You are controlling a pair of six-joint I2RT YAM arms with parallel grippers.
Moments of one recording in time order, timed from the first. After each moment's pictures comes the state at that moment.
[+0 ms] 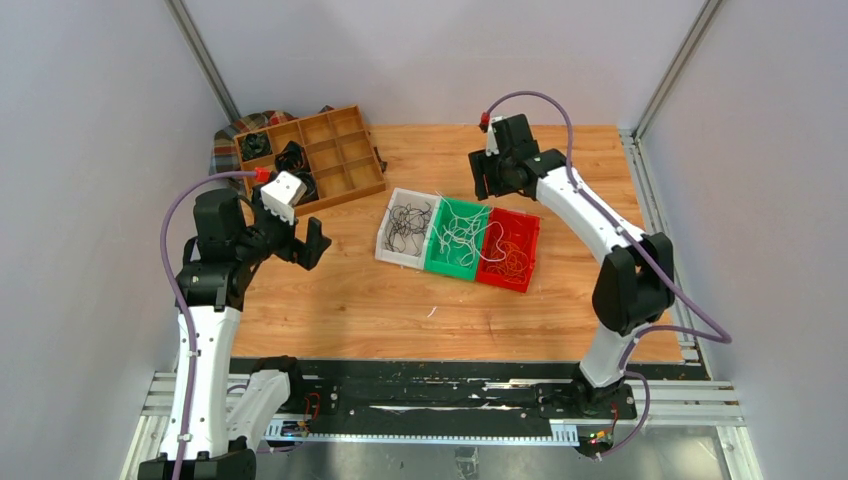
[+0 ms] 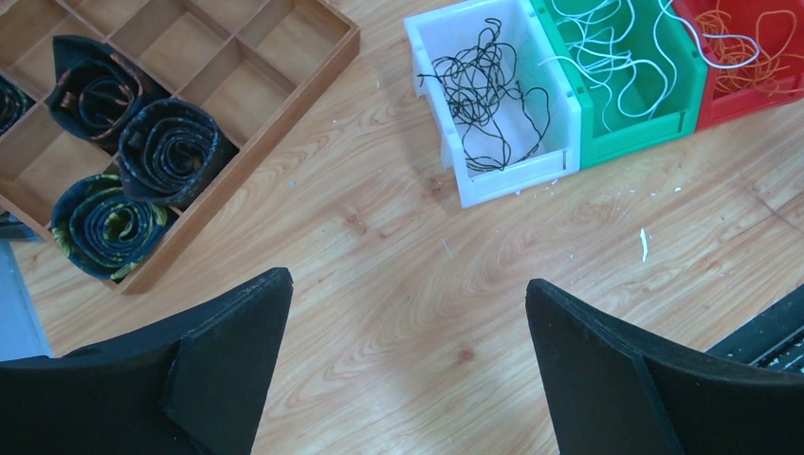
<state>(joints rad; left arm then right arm) 0.06 0.82 1.04 -0.73 0.53 0.33 0.43 1.73 1.57 -0.63 0.00 0.07</state>
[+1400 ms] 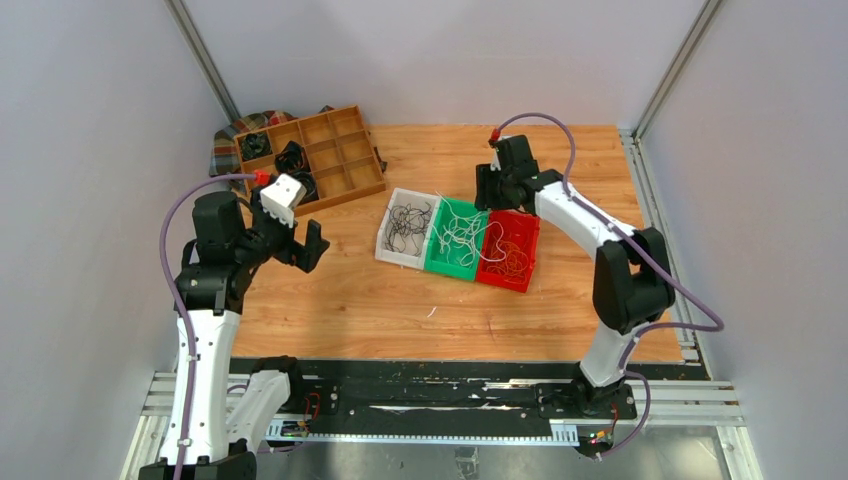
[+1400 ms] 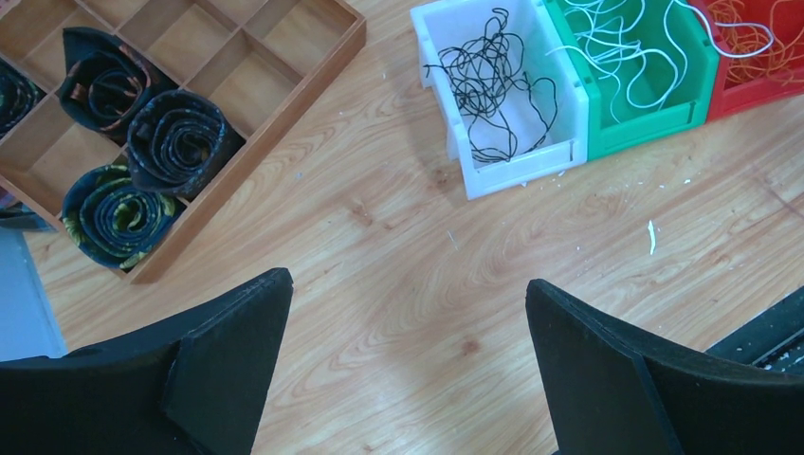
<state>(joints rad) 0.06 0.80 1.04 -0.75 0.52 0.34 0.40 1.74 1.37 -0.41 -0.02 0.24</state>
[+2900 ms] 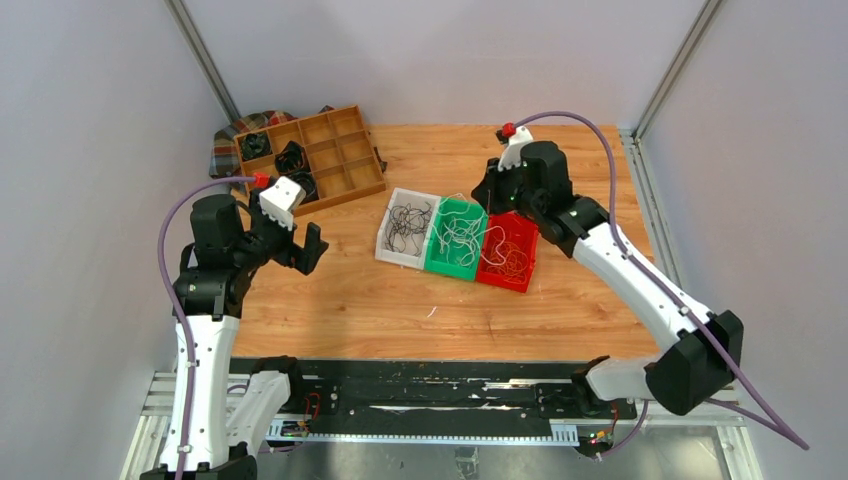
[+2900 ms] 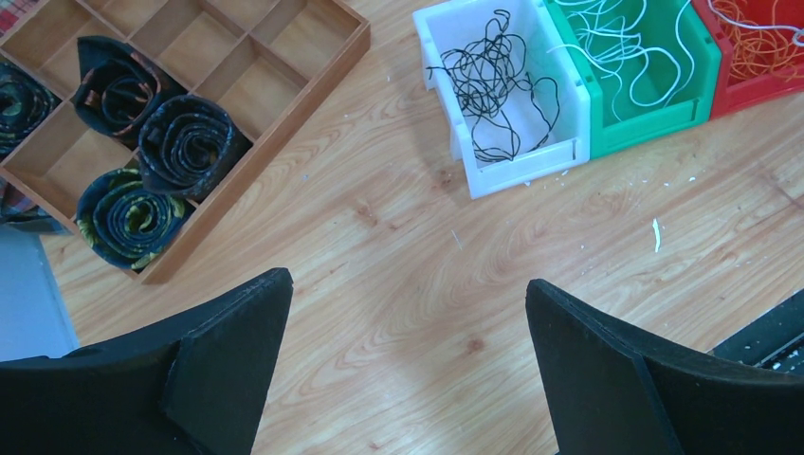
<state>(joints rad) 0.06 0.78 1.04 -0.77 0.51 0.36 0.53 1.30 1.22 -0.33 -0.14 0.24</state>
